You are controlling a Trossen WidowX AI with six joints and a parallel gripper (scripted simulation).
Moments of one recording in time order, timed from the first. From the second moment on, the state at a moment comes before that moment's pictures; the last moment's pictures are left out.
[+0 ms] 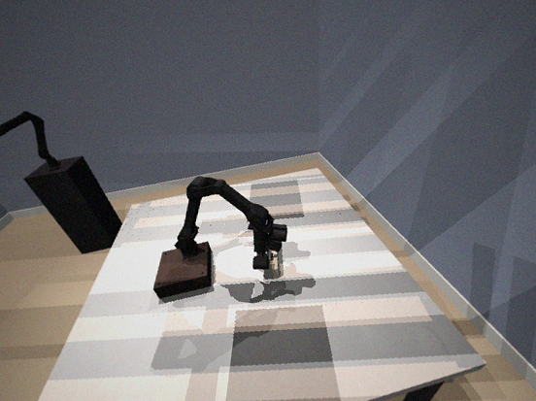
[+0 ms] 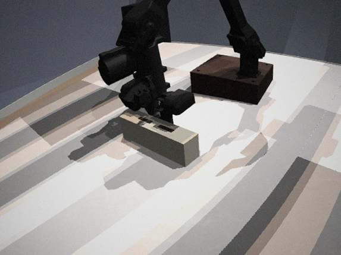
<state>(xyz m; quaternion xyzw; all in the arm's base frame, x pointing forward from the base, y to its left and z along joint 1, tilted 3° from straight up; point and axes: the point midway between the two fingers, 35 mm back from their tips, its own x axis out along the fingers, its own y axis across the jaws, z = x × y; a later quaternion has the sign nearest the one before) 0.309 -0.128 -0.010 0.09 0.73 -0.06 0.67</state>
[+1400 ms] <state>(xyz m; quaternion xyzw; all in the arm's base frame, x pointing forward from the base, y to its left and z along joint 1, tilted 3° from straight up) 0.309 -0.128 -0.010 0.09 0.73 -0.06 0.67</state>
